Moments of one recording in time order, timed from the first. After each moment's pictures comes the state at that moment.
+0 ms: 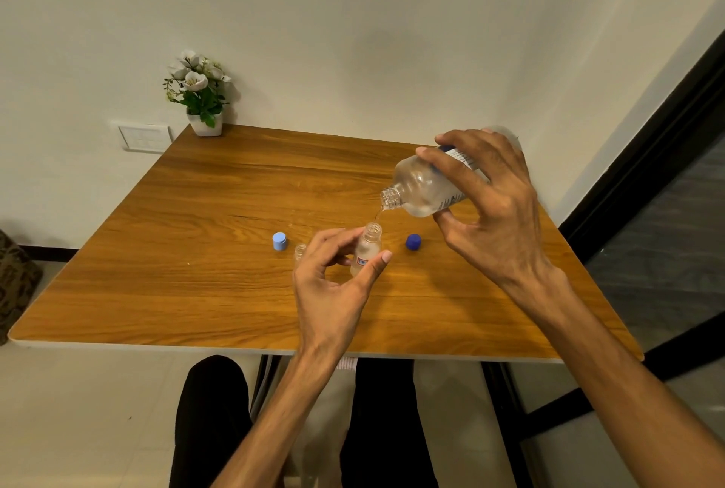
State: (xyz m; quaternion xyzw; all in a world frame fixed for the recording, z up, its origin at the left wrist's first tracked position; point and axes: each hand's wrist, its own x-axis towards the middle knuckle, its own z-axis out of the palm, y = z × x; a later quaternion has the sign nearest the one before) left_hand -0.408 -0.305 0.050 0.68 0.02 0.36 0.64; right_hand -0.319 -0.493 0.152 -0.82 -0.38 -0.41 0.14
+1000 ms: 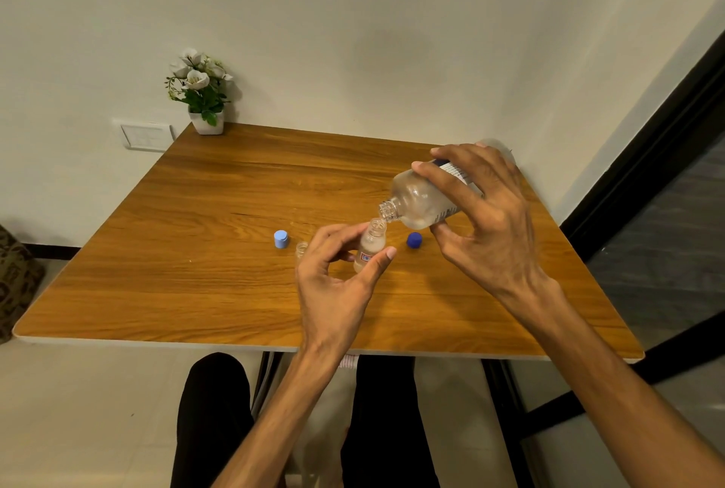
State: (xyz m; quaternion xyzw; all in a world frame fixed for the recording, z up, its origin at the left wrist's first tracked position) left_hand -0.410 -0.310 0.057 0.67 0.01 0.37 0.65; right_hand -0.329 -0.492 0.140 -0.82 -0.39 -0.40 0.14
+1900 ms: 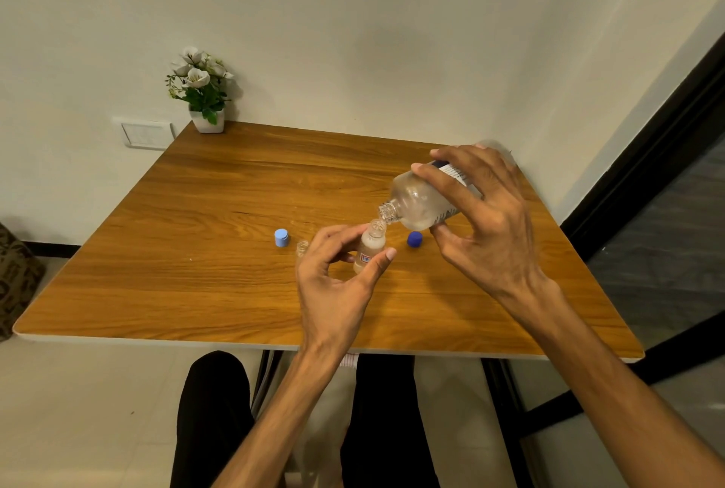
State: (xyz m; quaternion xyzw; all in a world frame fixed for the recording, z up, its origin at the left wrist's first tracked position) left_hand -0.410 -0.308 0.051 0.67 0.00 0.36 0.65; right_hand -0.327 -0.492 0.136 -0.81 -0.40 -0.40 0.14
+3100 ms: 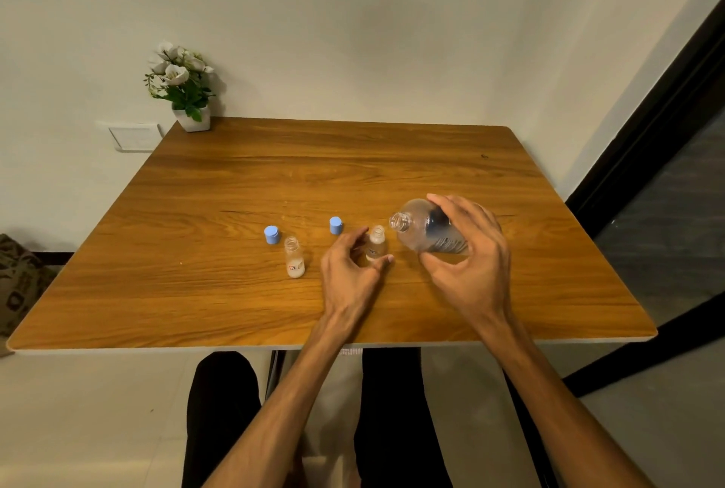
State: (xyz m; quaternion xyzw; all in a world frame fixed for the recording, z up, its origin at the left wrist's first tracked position) left_hand -0.345 -0.324 -0.015 0.80 0.10 0.20 0.56; right_hand -0.336 -0.504 0.043 -0.85 -0.20 -0.31 0.37
